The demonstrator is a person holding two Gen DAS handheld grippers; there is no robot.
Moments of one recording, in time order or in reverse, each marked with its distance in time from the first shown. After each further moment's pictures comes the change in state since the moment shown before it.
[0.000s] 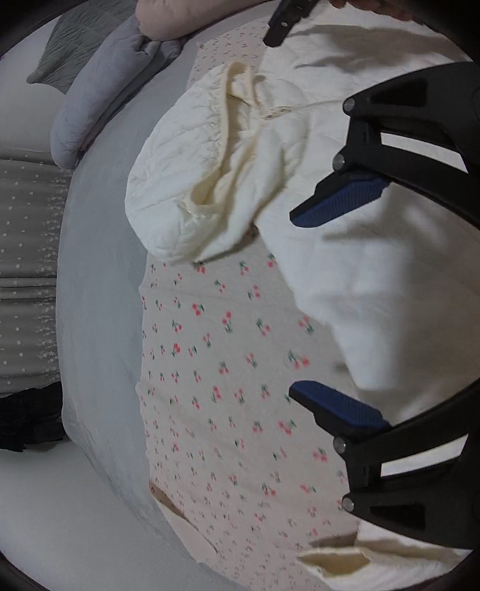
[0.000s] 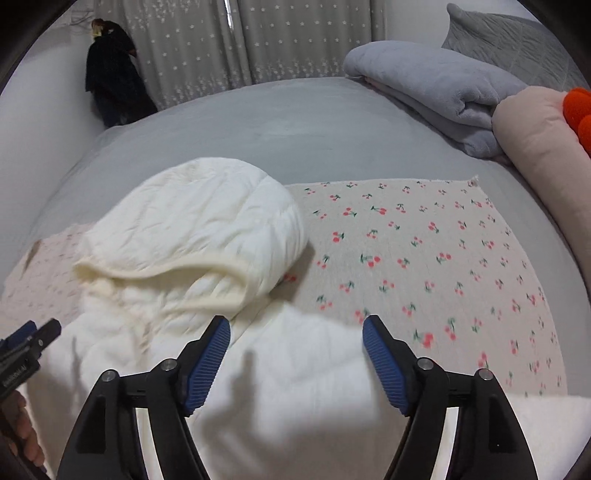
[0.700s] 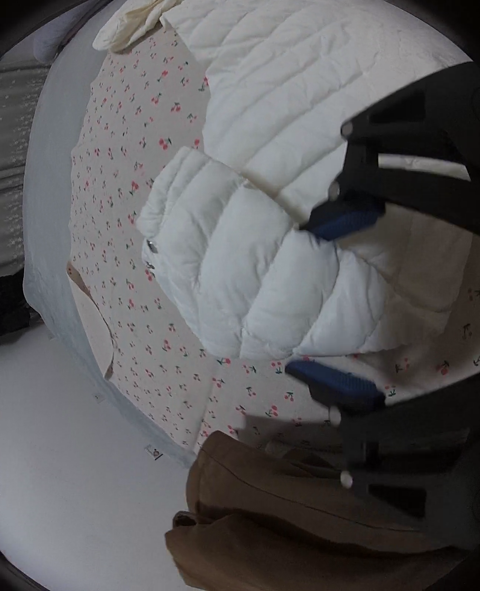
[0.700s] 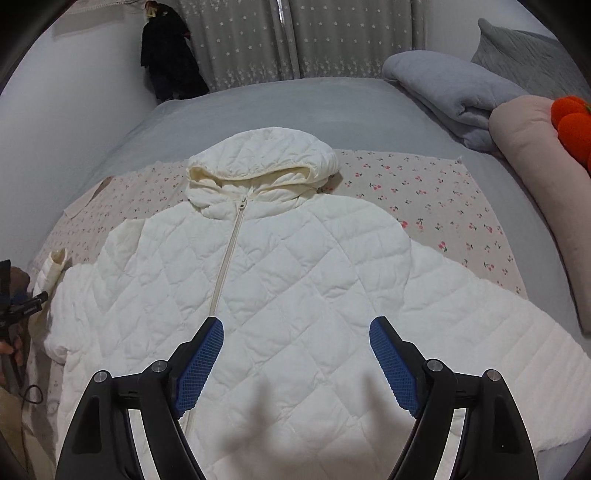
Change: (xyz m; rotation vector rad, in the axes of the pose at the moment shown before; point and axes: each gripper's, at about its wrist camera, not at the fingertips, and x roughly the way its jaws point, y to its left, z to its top) left arm -0.058 0.240 -0.122 -0.108 0.128 0.414; right arm -0.125 0.006 -0.110 -0.107 0.050 0.080
